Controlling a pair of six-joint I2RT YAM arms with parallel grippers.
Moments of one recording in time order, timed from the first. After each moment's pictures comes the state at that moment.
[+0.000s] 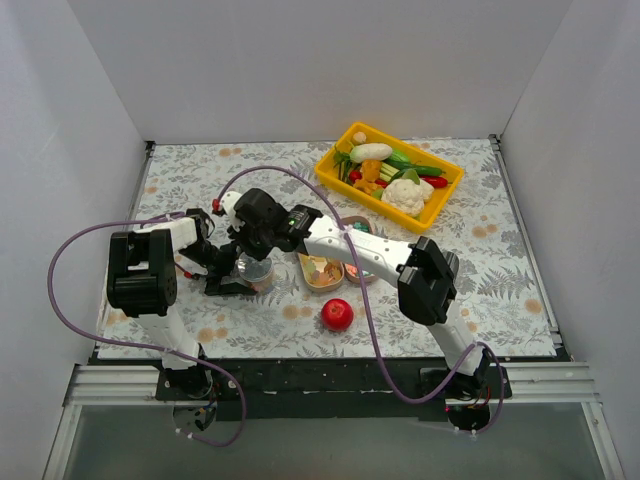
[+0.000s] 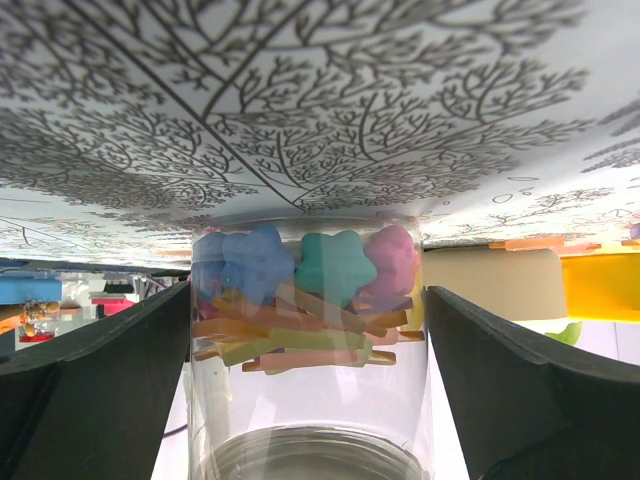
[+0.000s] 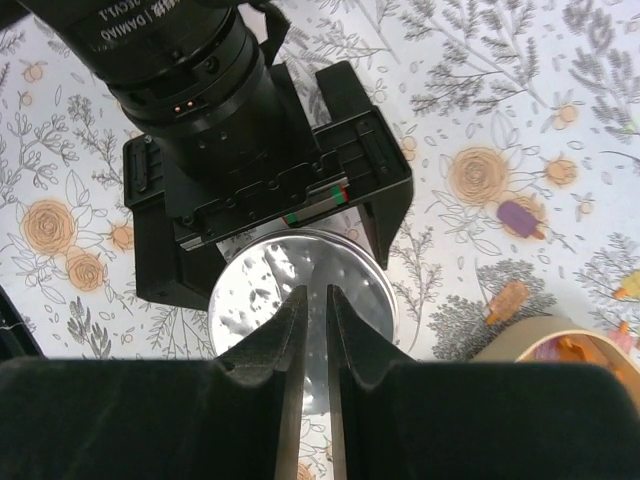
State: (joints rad) left arm 0.04 1.80 0.96 -0.82 0.60 -1.35; right arm 1.10 2.14 1.98 -0.58 -0.02 0.03
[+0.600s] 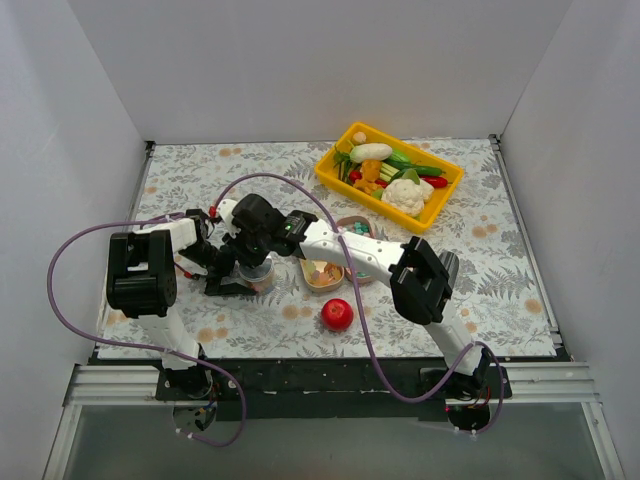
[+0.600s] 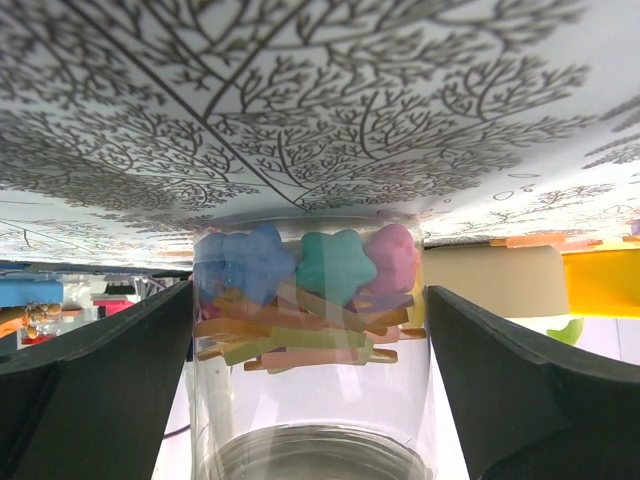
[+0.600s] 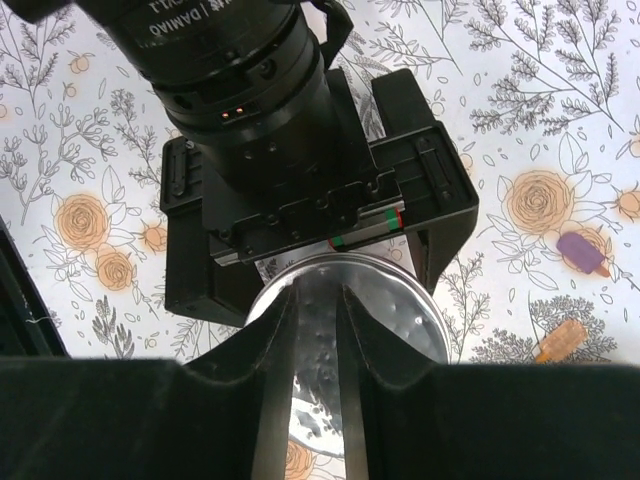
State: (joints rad) left arm 0.04 1.80 0.94 -0.81 0.60 -1.34; right arm 1.10 2.18 1.96 -0.53 -0.12 0.03
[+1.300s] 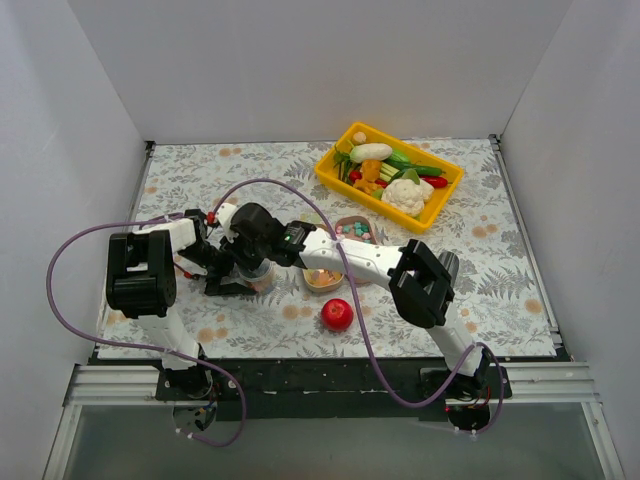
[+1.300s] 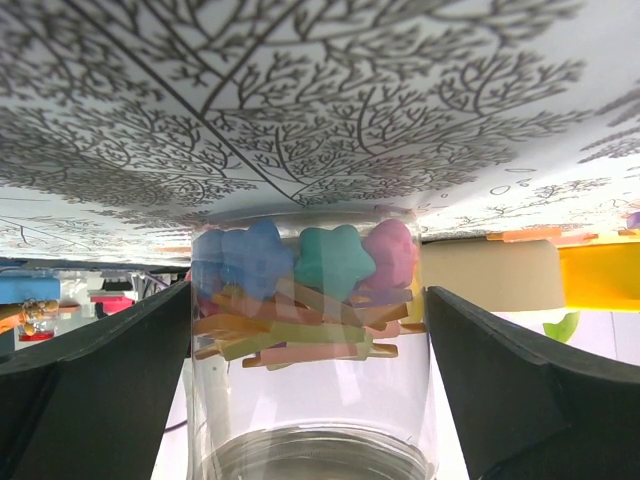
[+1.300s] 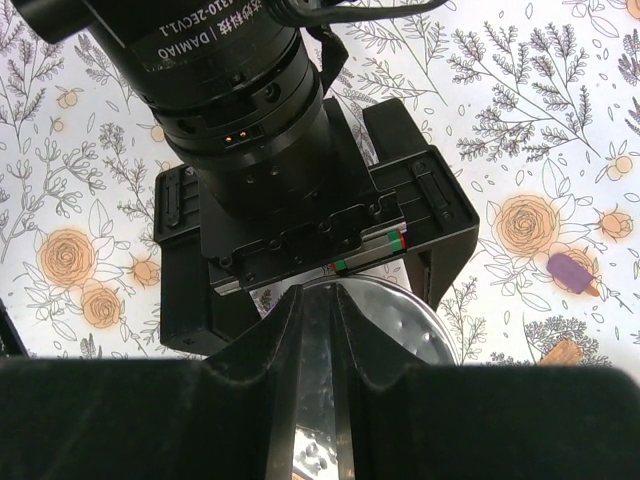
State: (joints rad) left arm 0.04 1.80 0.94 -0.81 0.61 -1.34; right arm 1.13 2.17 1.85 -0.38 -0.04 0.03
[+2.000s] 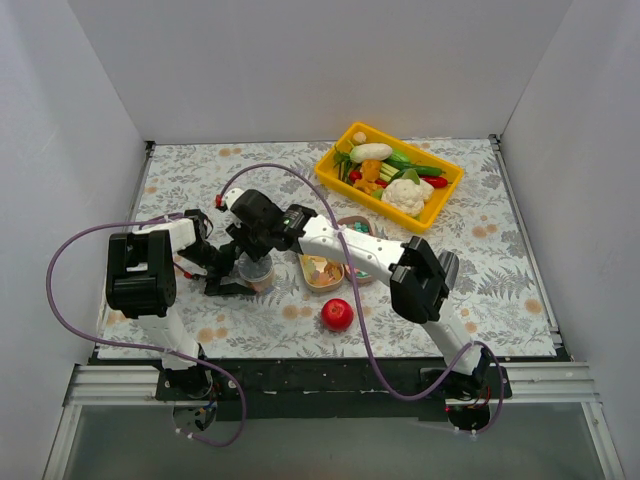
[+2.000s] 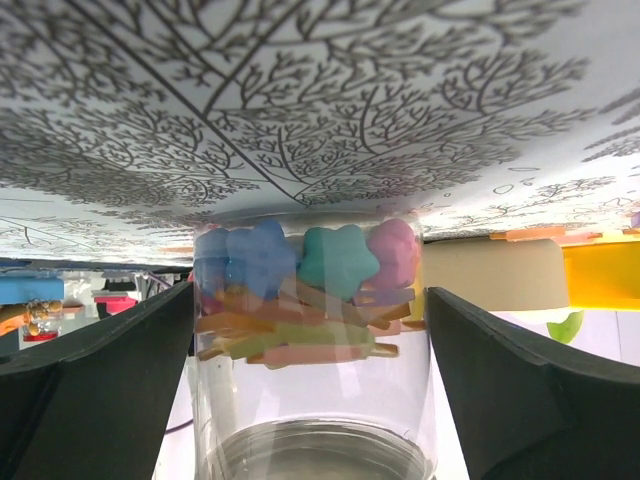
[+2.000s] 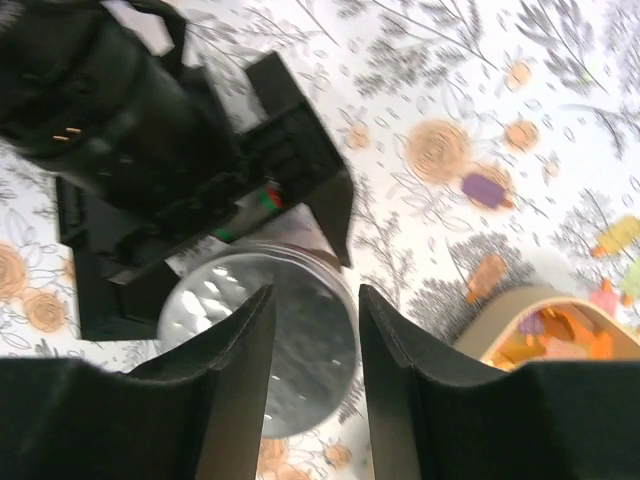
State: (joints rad) left arm 0.05 1.80 0.94 -0.81 0.62 -1.33; right arm 1.10 2.20 2.04 -0.62 0.09 0.11
